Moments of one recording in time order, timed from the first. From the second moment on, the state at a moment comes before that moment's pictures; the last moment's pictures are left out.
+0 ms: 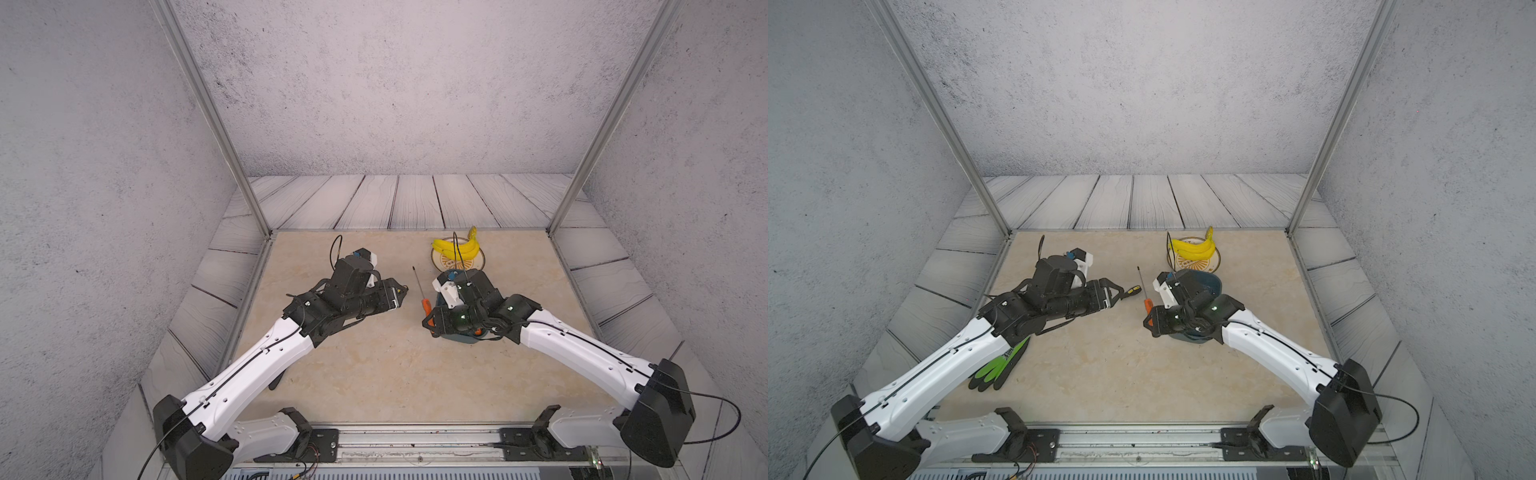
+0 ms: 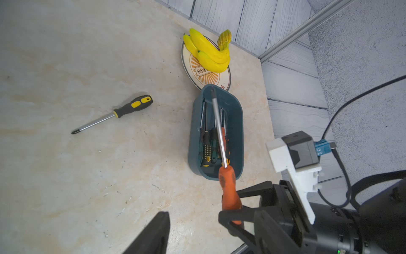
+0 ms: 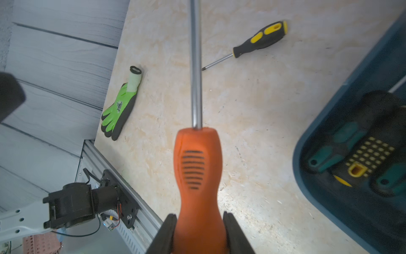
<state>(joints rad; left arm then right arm) -0.71 1.18 1.17 -0.62 0.10 -0.80 0.70 1.31 1.05 -0.60 -0.31 0.54</state>
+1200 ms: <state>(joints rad) -0.68 0.97 0.92 -0.71 0.05 -0.83 0.44 1.71 1.19 -0.72 -0.15 0.66</state>
